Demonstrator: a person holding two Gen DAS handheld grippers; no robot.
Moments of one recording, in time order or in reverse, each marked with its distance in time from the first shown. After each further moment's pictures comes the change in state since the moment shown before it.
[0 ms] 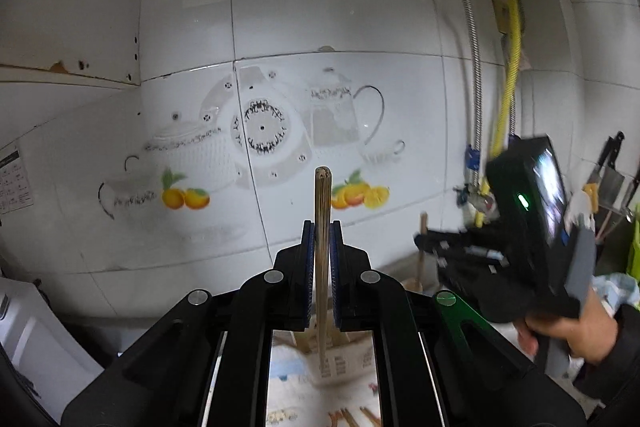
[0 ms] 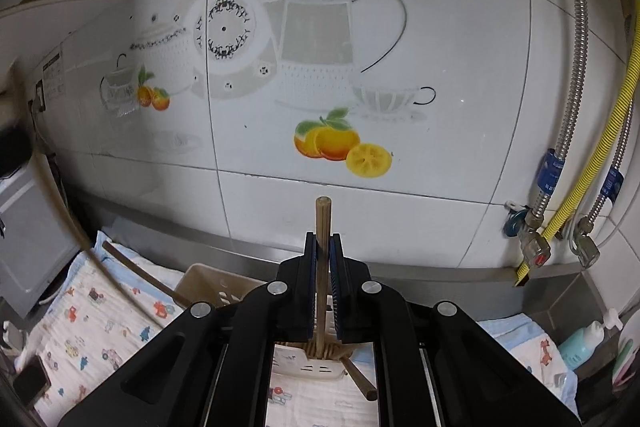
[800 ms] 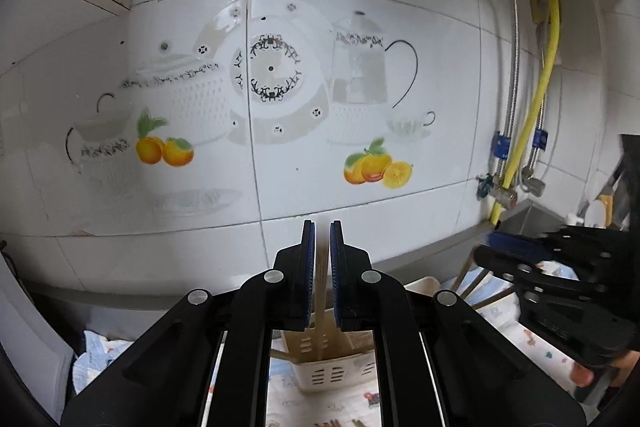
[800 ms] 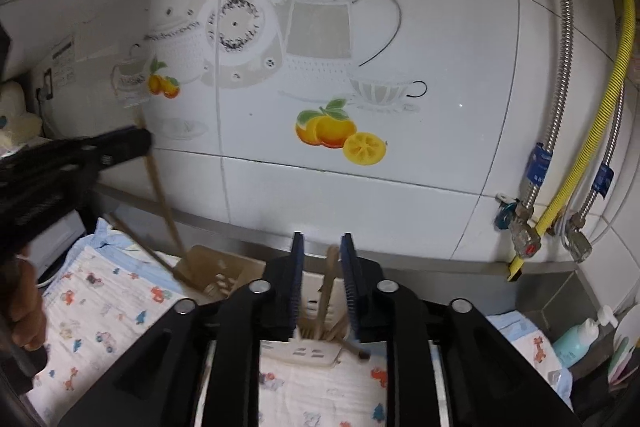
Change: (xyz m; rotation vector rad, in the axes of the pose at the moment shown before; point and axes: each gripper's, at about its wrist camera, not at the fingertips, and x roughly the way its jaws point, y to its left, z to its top) left arm 0.064 0.016 -0.032 -0.086 0.073 -0.008; right arm -0.028 0.002 -0.026 -0.024 -0.025 0.005
